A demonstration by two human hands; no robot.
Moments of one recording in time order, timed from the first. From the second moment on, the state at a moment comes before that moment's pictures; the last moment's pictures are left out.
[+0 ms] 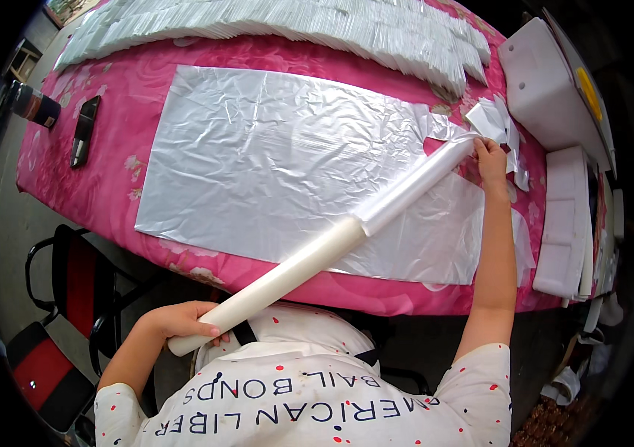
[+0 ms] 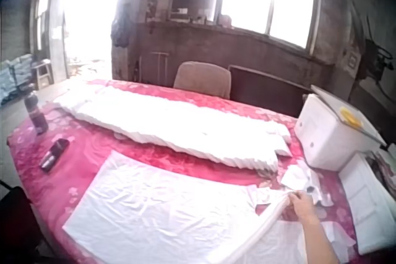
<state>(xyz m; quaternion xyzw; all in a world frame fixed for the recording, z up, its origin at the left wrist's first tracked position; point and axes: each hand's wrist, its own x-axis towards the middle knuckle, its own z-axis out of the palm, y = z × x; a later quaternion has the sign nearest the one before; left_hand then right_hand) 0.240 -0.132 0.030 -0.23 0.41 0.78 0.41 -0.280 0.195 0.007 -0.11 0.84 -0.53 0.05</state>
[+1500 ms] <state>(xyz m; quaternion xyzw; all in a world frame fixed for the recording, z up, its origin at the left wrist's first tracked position) 0.117 -0.041 0.019 0.20 0.96 0.20 0.06 -0.056 0.116 0.045 -0.50 0.83 -0.24 0.02</state>
